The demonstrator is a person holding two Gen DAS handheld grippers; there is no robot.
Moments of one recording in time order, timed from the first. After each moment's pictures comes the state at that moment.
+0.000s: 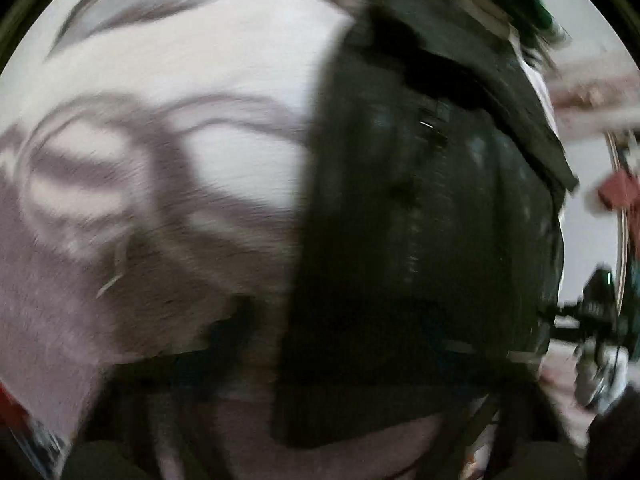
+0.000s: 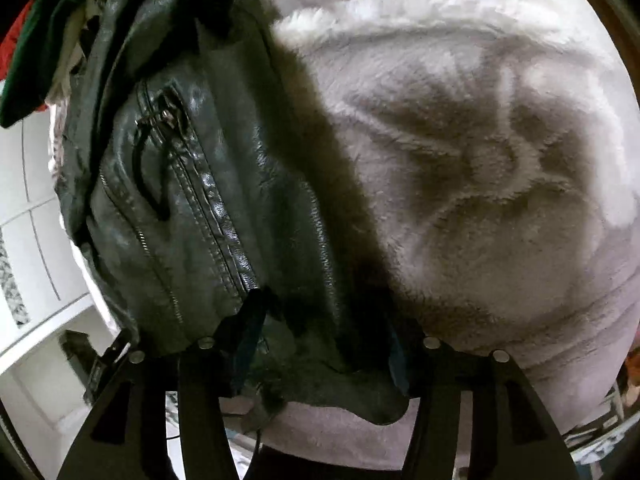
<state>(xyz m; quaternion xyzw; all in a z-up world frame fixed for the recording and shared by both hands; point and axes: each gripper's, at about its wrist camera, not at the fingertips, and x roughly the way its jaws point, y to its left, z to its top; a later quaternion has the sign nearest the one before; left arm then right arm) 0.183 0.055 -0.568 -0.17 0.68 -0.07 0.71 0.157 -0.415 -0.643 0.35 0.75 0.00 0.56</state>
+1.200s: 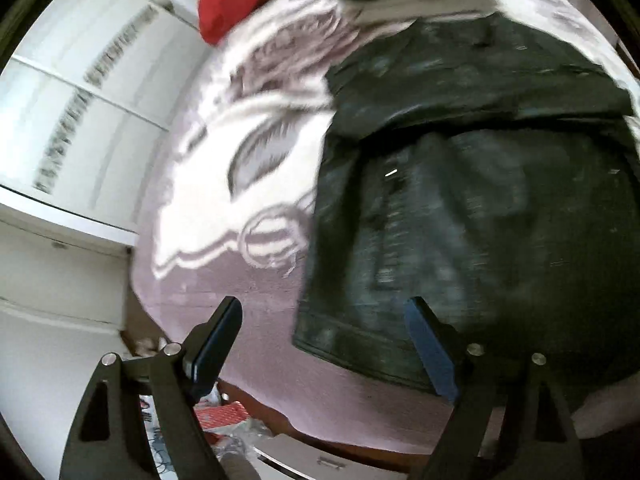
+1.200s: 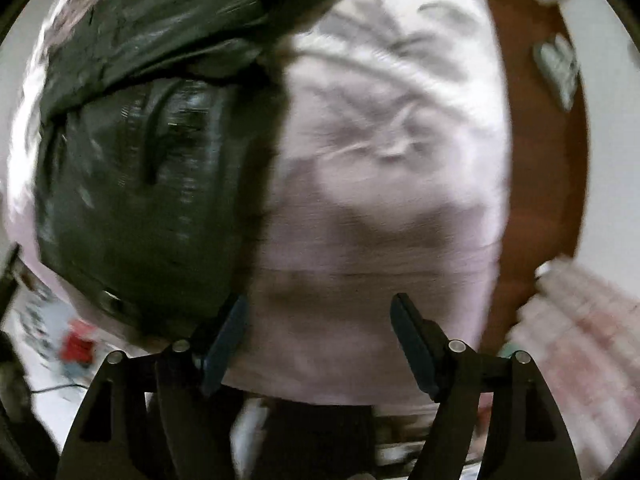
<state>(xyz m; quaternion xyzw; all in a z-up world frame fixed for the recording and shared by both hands) 0.102 -0.094 -0.446 0.23 0.57 0.16 0.77 0.130 -0.421 -0.516 0.02 0.78 0.02 0.62</state>
